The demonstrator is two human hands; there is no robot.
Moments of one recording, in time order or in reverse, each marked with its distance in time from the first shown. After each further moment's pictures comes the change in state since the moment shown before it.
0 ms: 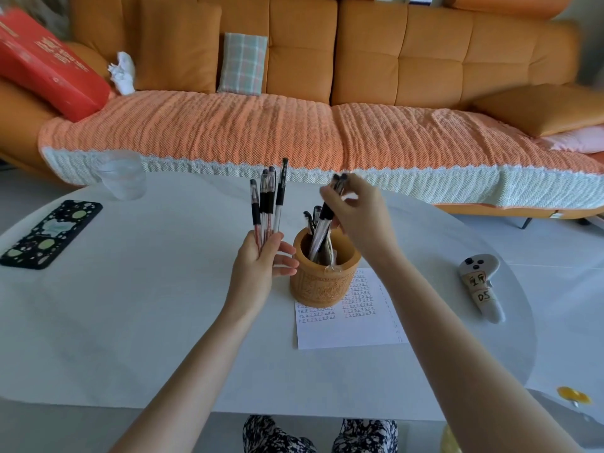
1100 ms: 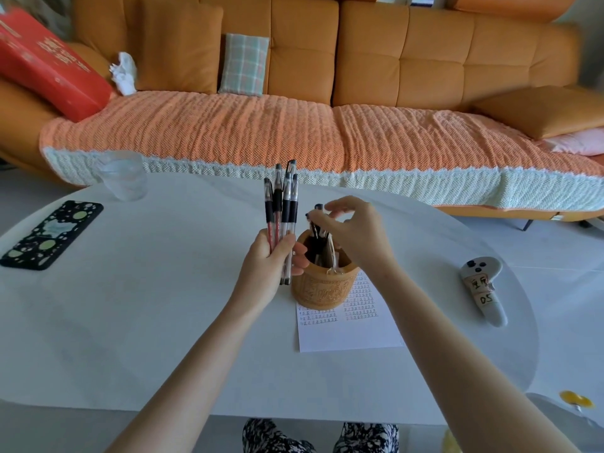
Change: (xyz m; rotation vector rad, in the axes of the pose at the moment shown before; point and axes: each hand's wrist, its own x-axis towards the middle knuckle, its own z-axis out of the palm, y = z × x) left_hand 0.002 0.009 0.005 0.134 -0.099 -0.007; right_hand -0.006 0.011 0.009 -0.123 0.007 0.088
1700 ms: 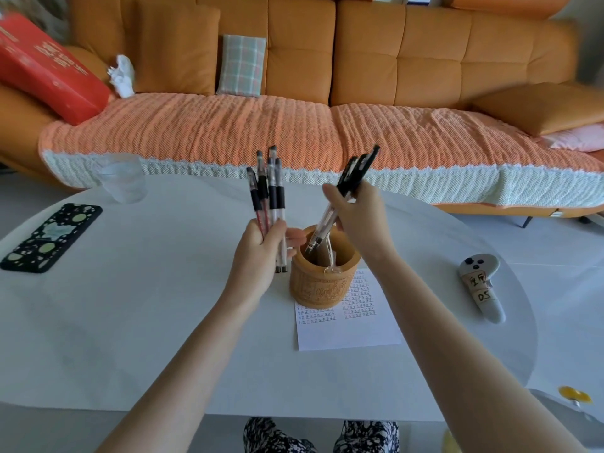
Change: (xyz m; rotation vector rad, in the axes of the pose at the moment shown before) left_hand 0.003 0.015 0.000 -0.004 0.074 0.026; right_hand 0.011 -0.014 -0.005 0.227 0.065 0.024
